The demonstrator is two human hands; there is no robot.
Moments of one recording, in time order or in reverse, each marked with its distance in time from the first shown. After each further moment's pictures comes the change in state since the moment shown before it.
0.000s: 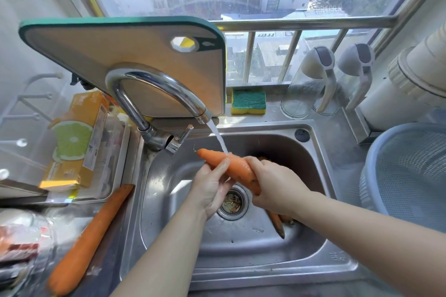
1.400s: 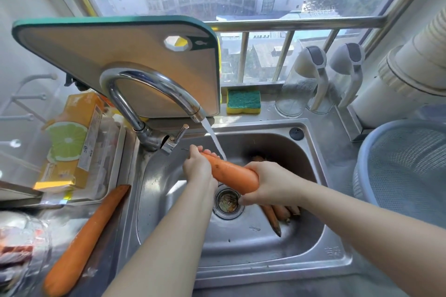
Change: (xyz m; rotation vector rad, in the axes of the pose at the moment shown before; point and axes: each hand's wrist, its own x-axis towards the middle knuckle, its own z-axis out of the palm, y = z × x) left_hand 0.023 0.019 0.029 -0.136 0.556 0.087; right_hand -0.006 -0.003 -0.025 0.473 -0.293 0.173
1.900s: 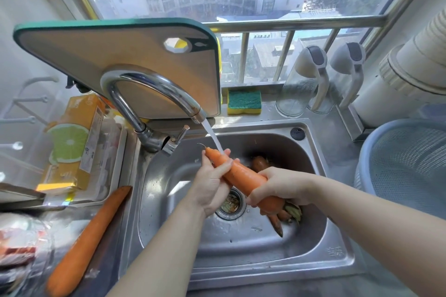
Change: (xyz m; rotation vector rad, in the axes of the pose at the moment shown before) left_hand -0.017 -0.011 -0.031 0.123 -0.617 -0.103; right_hand 0.001 0.008 -0.006 0.470 -0.303 0.232
